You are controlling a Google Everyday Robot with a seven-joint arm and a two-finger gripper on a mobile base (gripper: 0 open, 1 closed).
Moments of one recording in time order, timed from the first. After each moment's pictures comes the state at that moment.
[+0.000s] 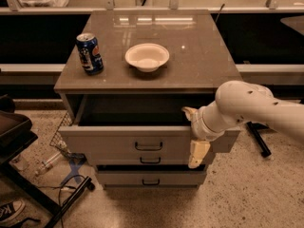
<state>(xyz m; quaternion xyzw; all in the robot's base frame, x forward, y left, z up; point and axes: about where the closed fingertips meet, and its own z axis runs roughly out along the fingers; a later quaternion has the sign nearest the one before) 0.532 -0.123 0.666 -0.72 0.66 0.04 0.23</state>
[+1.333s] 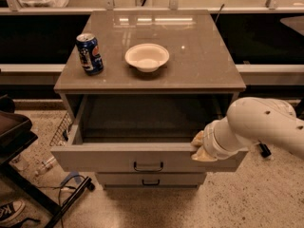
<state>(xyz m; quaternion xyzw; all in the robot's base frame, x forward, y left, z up) 0.473 -0.150 0.670 -0.68 0.71 0.02 0.21</state>
